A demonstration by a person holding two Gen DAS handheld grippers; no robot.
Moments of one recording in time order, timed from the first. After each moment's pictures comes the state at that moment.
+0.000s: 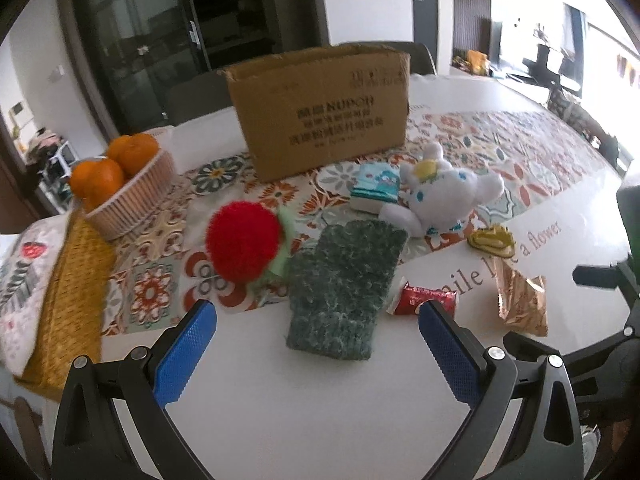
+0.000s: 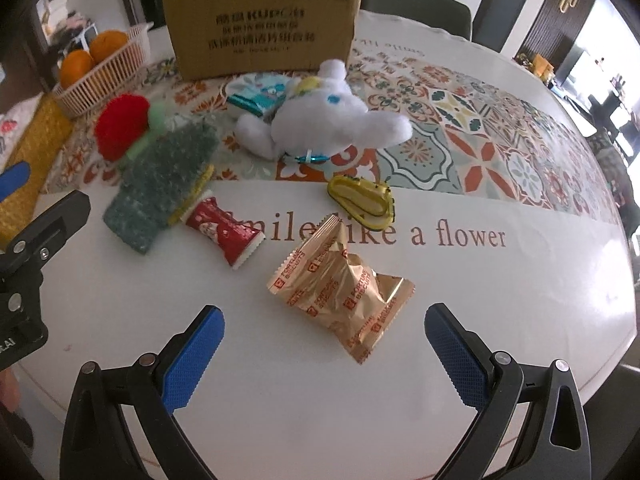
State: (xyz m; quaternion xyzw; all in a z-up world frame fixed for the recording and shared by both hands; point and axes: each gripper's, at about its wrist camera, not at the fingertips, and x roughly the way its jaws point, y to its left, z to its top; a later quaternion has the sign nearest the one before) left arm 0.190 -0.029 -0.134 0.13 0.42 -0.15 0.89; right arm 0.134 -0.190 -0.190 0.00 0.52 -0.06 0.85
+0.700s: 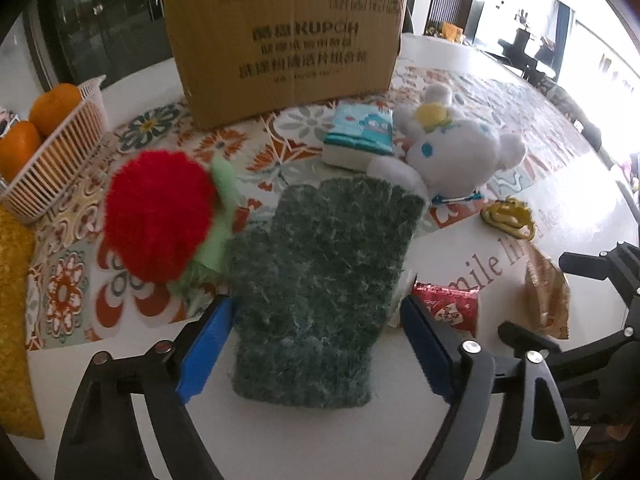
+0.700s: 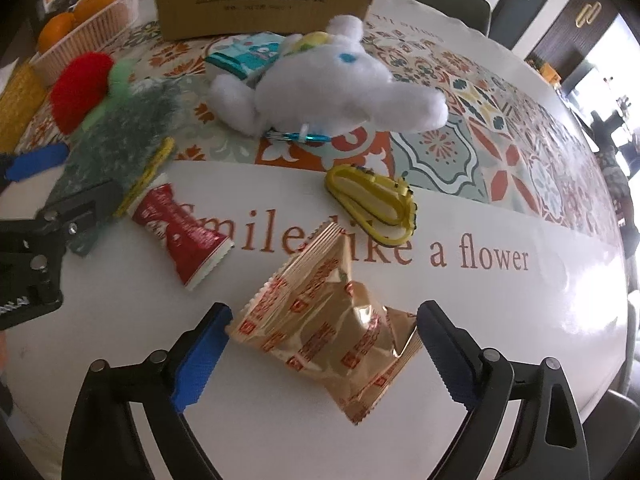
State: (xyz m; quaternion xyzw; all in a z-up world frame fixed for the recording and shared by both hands) left arm 0.247 -0.042 -0.204 0.10 0.49 -0.21 0.84; right arm 0.175 -0.191 -0.233 -0.05 0.55 -0.07 0.83
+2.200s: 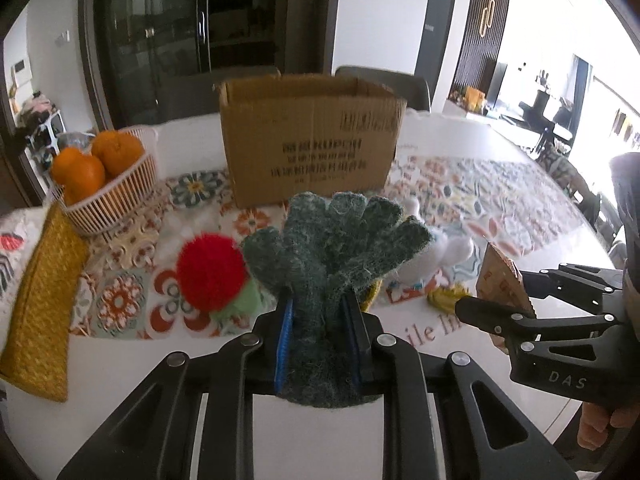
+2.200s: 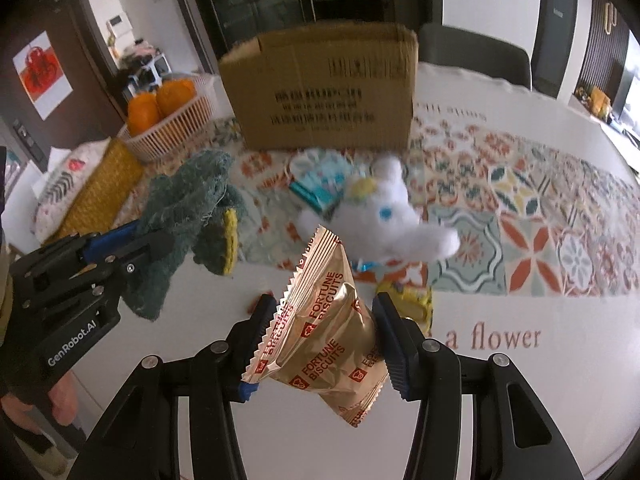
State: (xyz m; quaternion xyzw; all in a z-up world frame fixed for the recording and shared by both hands) left arm 0.209 -0.035 -0.092 0.04 0.40 -0.17 0.90; right arm 0.174 -0.201 -0.146 0.03 0.45 0.08 0.89
